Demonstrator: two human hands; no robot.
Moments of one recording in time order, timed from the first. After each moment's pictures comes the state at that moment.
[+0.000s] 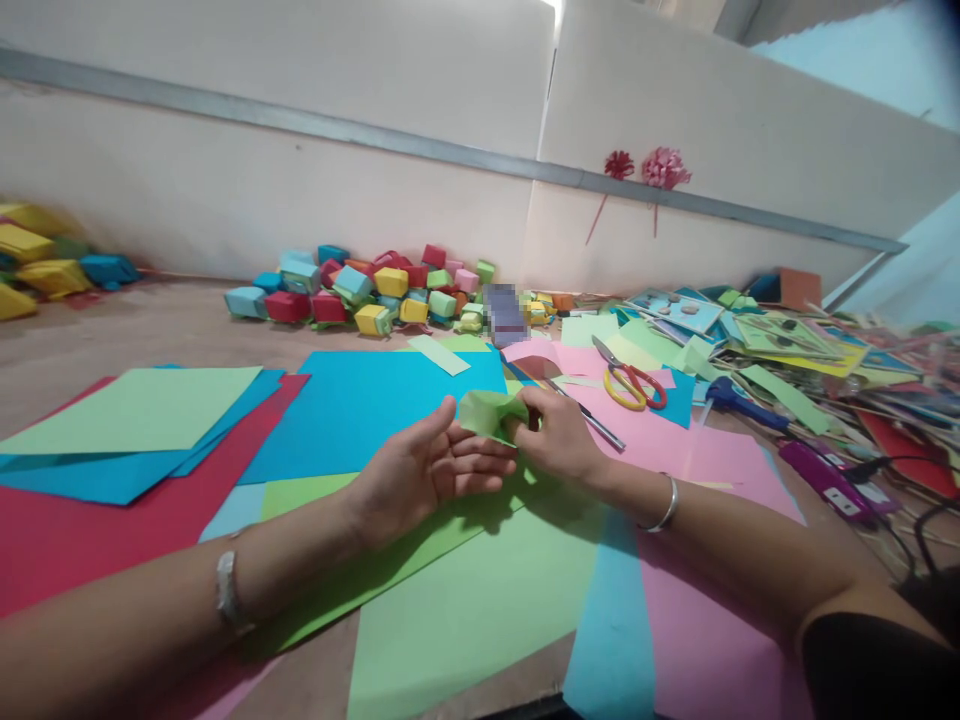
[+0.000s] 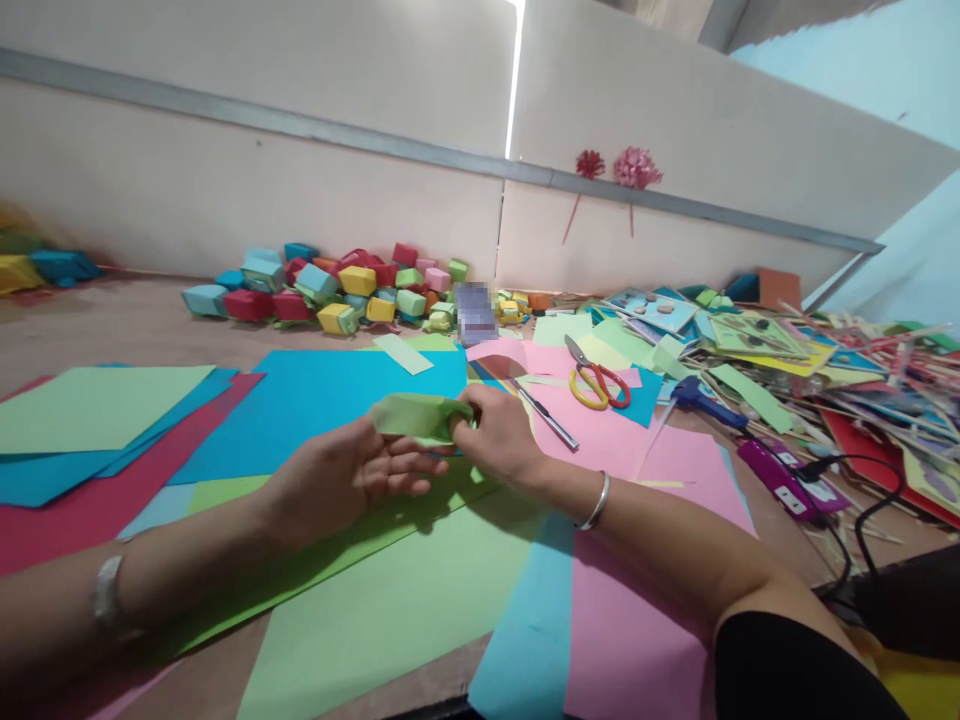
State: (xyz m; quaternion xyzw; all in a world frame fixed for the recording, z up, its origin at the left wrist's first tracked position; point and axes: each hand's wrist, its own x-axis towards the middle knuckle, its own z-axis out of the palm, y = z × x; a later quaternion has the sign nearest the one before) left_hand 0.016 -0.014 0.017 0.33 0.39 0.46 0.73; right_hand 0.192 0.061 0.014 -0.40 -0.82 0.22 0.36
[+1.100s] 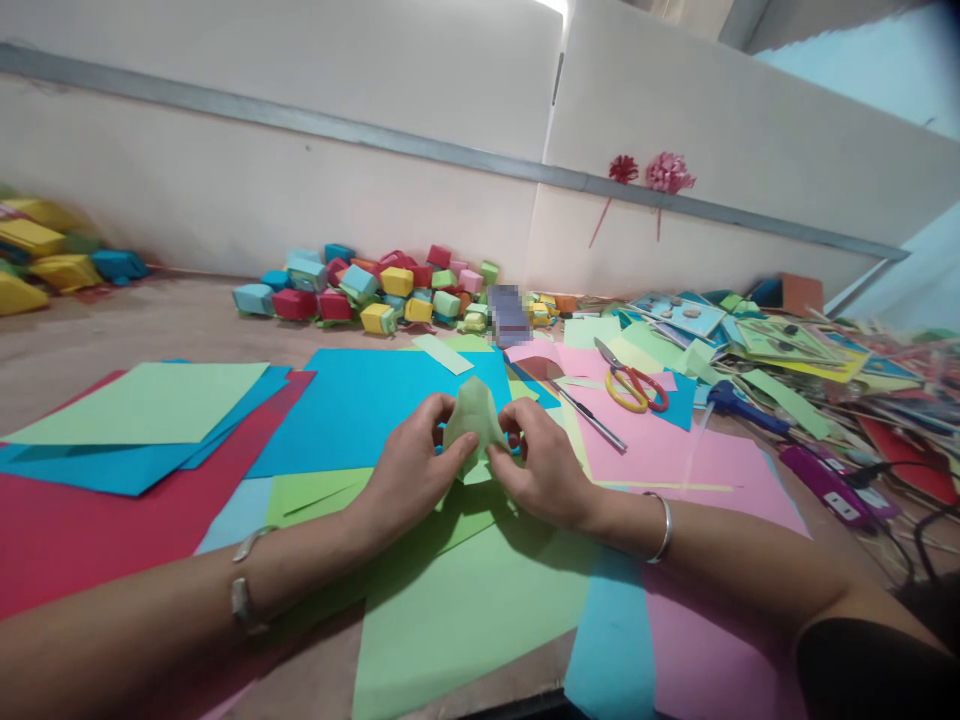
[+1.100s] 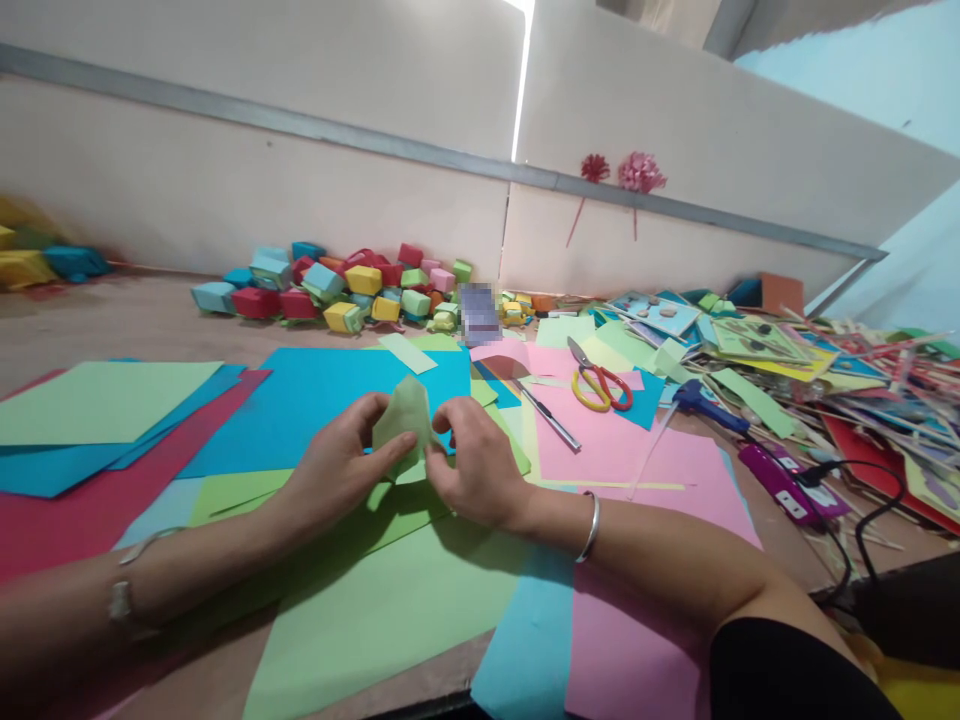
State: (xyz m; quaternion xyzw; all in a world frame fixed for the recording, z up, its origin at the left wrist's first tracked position) left_hand 0.017 -0.016 0.016 0.59 0.62 0.46 0.25; right_hand 0.181 0.029 0.005 -0.30 -0.84 0.20 0.40
